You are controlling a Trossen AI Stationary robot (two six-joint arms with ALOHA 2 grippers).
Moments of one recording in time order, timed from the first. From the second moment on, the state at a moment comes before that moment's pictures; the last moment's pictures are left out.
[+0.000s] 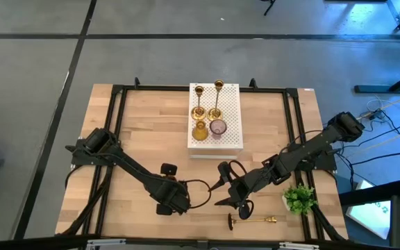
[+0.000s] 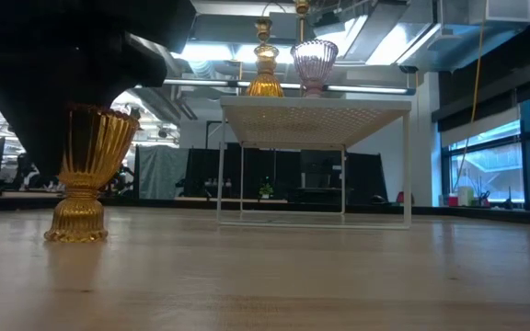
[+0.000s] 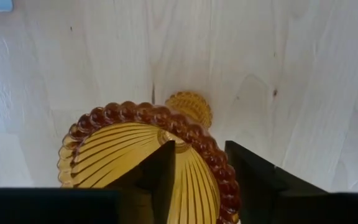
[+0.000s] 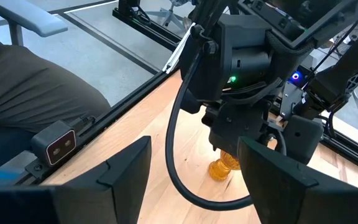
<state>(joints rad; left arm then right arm) -0.54 1.96 1.47 -1.12 -0.18 -0.56 0.55 1.53 1.05 0.07 0.15 -0.27</state>
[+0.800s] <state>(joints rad) -0.58 1.95 1.59 -1.27 -0.26 -0.58 0.55 1.53 1.05 0.05 0.15 -0.27</state>
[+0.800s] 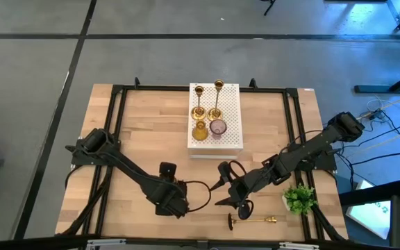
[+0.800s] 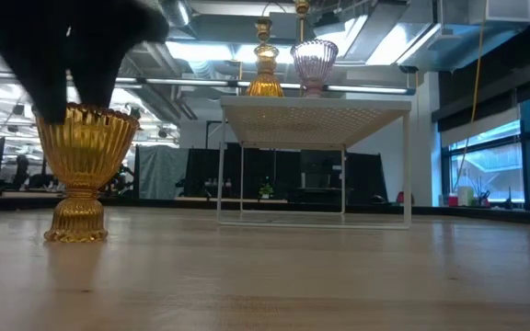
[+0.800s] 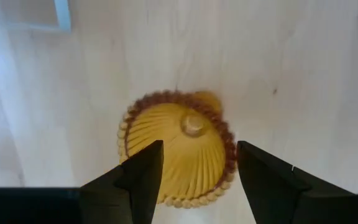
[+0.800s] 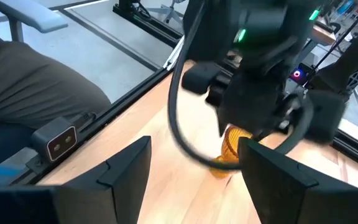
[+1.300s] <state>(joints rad) -0.69 1.83 1.72 -1.35 -0.50 -0.79 0.50 1.57 1.05 0.05 0.16 -0.25</state>
